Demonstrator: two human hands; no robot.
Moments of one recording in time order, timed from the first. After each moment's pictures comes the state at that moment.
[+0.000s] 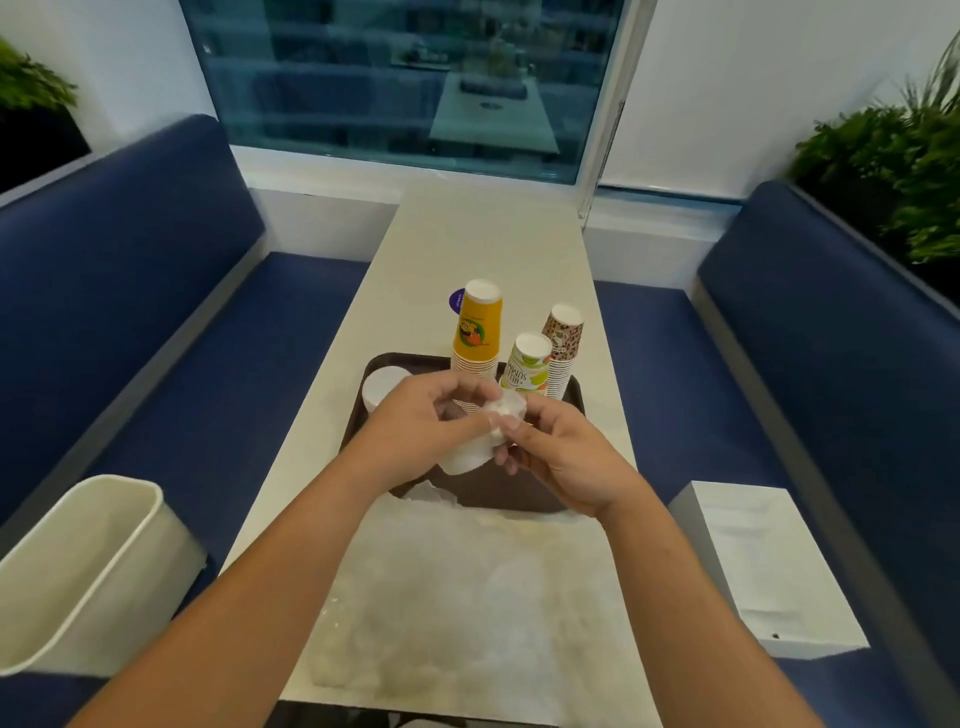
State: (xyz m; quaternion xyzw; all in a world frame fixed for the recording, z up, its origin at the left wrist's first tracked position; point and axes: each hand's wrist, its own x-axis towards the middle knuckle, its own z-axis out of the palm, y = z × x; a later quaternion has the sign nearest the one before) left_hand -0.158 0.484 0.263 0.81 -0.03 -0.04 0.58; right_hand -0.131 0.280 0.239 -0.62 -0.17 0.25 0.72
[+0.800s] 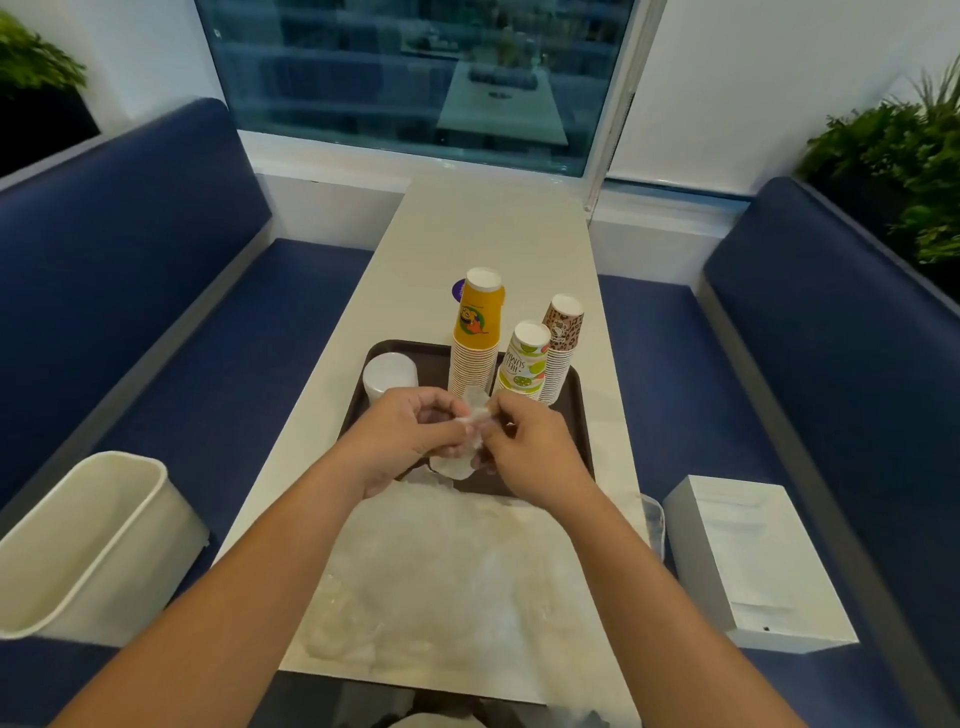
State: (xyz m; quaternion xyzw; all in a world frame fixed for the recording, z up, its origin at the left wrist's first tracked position) left_hand -0.170 0.486 0.245 0.70 0.06 -0.13 0.70; right_hand -0.153 0.306 0.239 -0.85 -0.13 0.09 0.50
